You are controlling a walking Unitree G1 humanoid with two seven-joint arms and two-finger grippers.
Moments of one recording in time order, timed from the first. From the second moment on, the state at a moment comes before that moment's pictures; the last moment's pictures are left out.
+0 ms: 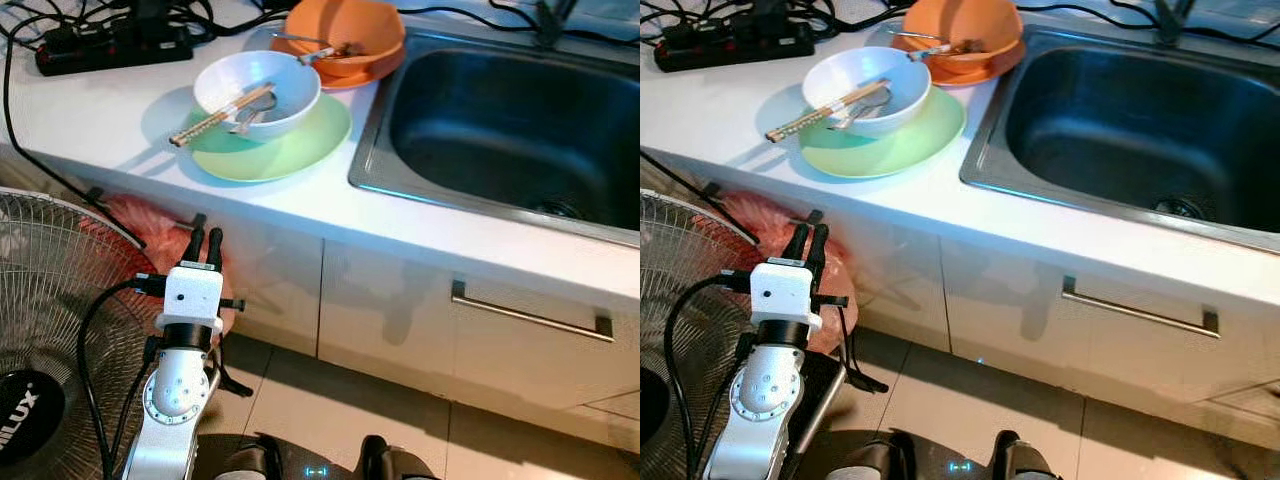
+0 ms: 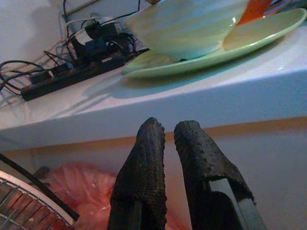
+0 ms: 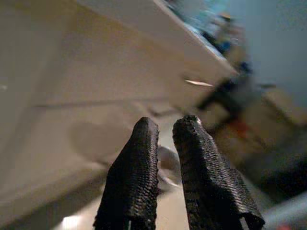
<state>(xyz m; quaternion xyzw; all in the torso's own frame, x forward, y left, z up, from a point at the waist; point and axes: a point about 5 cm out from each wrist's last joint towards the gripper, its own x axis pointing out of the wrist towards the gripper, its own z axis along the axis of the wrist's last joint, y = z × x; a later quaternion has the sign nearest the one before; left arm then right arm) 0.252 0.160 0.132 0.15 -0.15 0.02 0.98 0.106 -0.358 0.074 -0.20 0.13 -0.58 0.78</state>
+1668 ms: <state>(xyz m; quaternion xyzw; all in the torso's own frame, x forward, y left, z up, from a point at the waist) 0.286 0.114 0.165 0.17 -0.22 -0.07 0.96 0.298 -0.208 0.187 -0.04 -0.14 -0.12 0.98</state>
